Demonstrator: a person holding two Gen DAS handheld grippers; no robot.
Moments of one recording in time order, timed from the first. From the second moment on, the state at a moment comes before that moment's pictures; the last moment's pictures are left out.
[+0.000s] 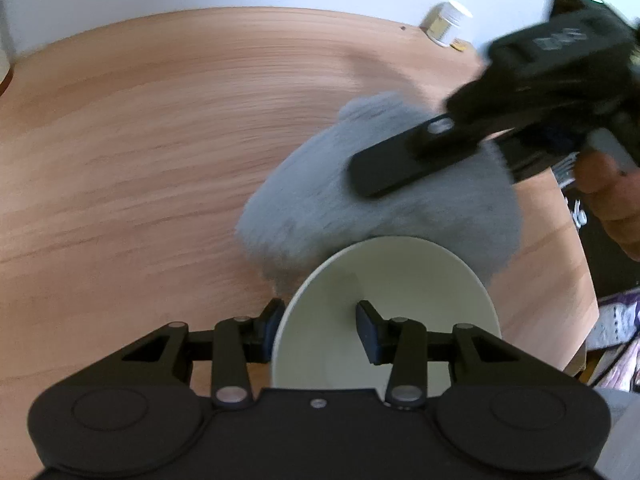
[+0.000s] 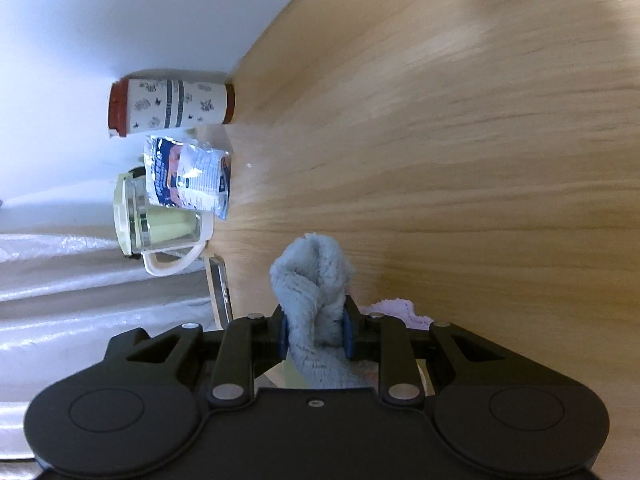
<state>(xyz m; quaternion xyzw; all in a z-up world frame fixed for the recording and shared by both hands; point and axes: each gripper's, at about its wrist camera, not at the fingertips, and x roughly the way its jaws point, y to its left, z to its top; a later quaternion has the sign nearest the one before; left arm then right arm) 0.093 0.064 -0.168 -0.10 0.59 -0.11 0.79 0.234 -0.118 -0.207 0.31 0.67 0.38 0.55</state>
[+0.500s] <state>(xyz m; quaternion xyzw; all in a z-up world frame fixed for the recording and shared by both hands) 0.063 0.077 -0.137 -0.15 0.56 -0.11 0.81 0.169 -0.147 -0.100 0.25 0.55 0.45 0.66</state>
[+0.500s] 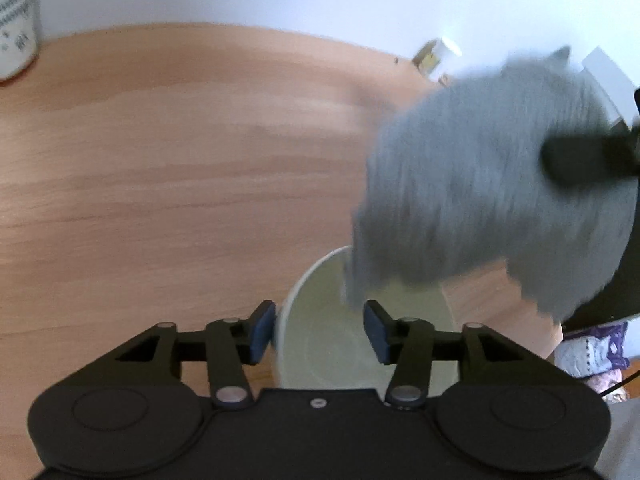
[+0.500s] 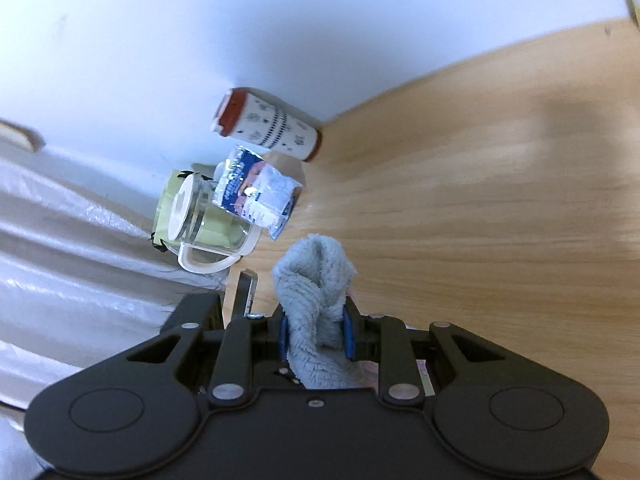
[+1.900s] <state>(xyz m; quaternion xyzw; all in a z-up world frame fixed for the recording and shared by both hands) 0.041 0.096 -0.132 -0.14 0.56 -0.04 0.81 0.057 -0.091 -0.070 -0.51 0.26 0.62 0.54</state>
